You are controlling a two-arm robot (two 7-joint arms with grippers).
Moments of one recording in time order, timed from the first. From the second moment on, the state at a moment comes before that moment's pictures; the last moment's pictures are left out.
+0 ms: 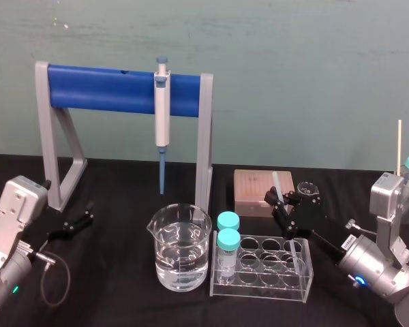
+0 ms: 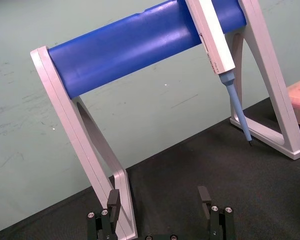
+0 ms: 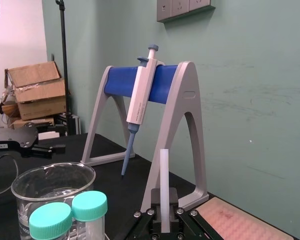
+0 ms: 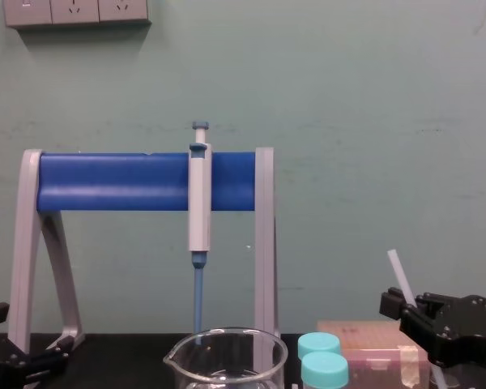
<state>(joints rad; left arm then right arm) -0.20 0.60 0.45 -1.41 -0.25 -0.12 0.03 0.35 0.35 -0.33 -1.09 0.46 -0.38 0.70</state>
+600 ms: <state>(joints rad) -0.20 0.60 0.45 -1.41 -0.25 -0.12 0.03 0.35 0.35 -0.33 -1.09 0.46 -0.38 0.70</state>
